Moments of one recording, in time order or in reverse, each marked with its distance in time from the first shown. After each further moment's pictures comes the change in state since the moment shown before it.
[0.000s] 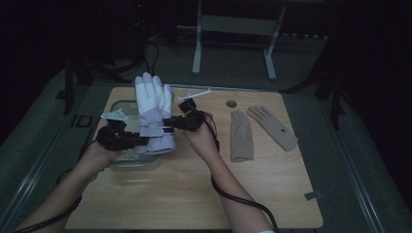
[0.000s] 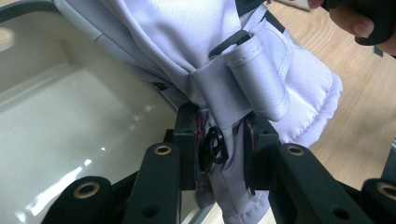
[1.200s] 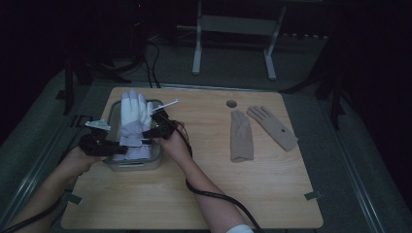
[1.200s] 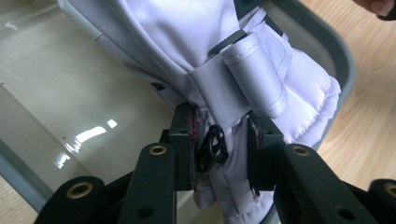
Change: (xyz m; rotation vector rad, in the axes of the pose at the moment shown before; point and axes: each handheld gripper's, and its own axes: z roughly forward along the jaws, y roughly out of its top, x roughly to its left) left arm 0.071 -0.059 0.009 0.127 -0.002 -0.014; right arm 0.003 -0.015 0.112 0.163 0.019 0.060
